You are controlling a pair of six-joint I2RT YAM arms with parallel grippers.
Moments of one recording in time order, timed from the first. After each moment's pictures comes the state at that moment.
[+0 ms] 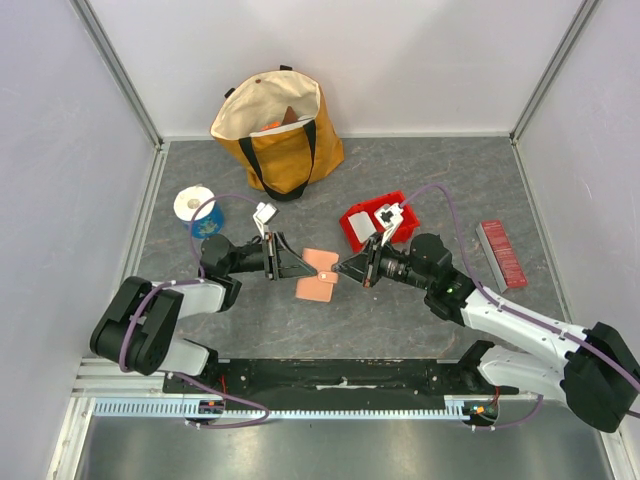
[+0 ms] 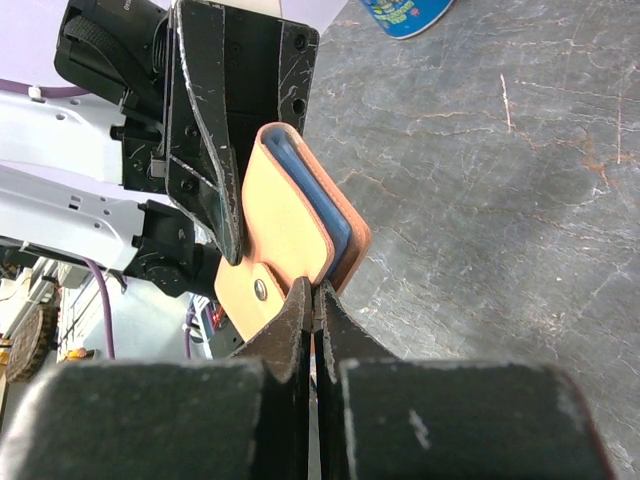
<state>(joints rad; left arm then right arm) -0.36 1.41 0.36 1.29 1.14 -1.25 0.75 1.07 0.54 0.39 -0.37 0.63</state>
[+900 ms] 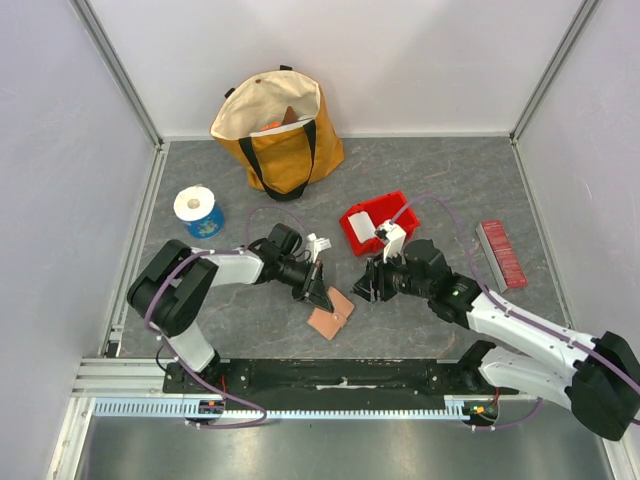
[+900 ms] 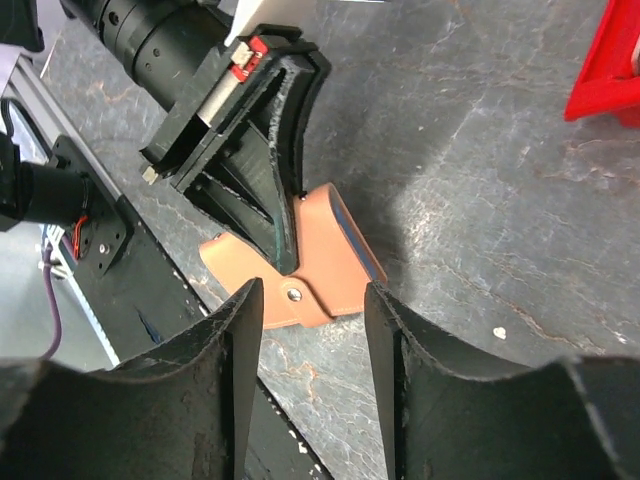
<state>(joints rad) -0.57 1.67 0.70 -0.01 0.94 -0.44 0.75 0.99 0.53 -0.02 -0.26 0.44</state>
